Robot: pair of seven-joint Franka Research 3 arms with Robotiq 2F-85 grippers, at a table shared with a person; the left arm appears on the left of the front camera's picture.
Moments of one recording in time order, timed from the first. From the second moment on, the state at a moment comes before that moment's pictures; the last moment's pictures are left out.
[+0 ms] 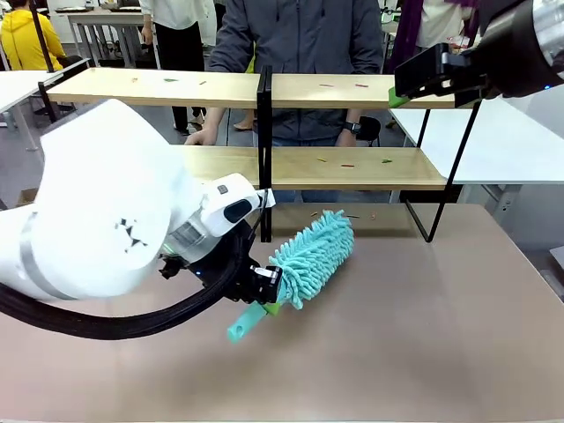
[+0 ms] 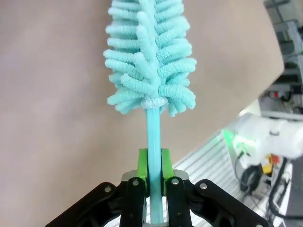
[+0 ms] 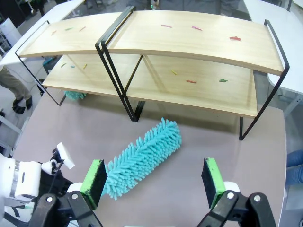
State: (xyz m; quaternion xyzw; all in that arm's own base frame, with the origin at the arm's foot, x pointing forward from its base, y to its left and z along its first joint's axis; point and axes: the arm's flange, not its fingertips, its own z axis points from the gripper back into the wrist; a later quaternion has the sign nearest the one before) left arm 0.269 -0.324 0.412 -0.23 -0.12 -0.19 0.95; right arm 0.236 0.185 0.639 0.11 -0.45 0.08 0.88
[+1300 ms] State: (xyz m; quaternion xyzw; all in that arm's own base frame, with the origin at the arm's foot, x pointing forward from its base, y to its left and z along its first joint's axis) left arm 0.390 -0.398 0.392 -0.10 -0.19 -0.04 0.98; right arm 0.236 0.185 0.639 0.11 -0.45 0.08 0.88
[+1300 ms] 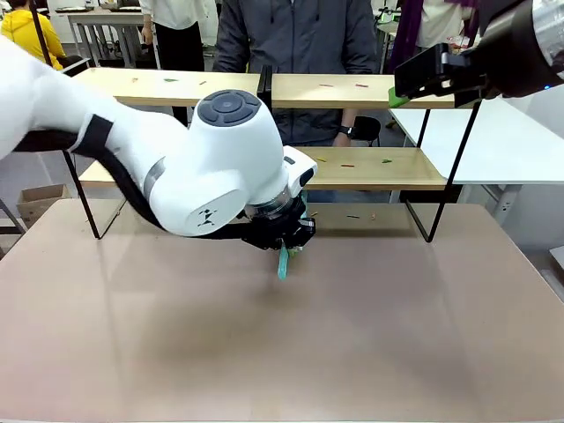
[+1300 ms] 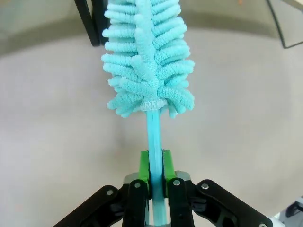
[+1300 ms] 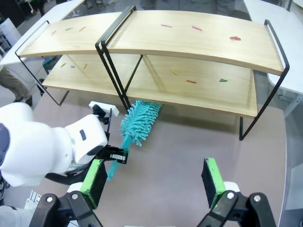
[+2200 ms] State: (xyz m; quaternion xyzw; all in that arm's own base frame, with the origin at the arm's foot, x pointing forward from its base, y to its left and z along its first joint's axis) left arm 0.433 -0.497 0.354 -0.11 -0.17 -0.07 0.98; right arm 0.236 0.185 0.639 0.11 -0.45 0.08 0.88
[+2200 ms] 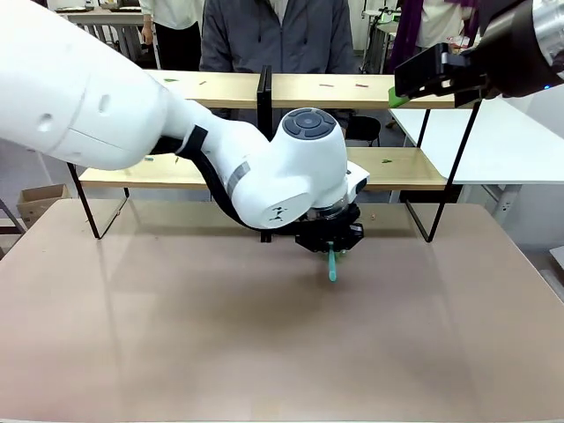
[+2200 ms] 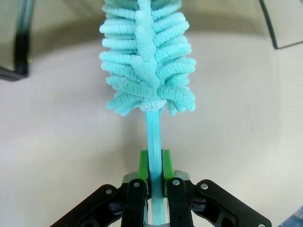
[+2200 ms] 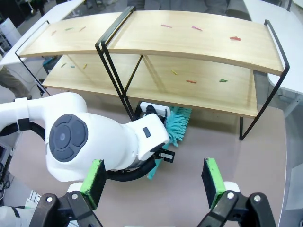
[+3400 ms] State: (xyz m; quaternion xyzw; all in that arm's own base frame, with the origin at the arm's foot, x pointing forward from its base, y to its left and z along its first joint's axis) left arm 0.379 -0.449 0.396 -0.18 0.11 -0.49 0.85; right arm 0.236 0.185 0.639 0.11 -0.45 0.08 0.88
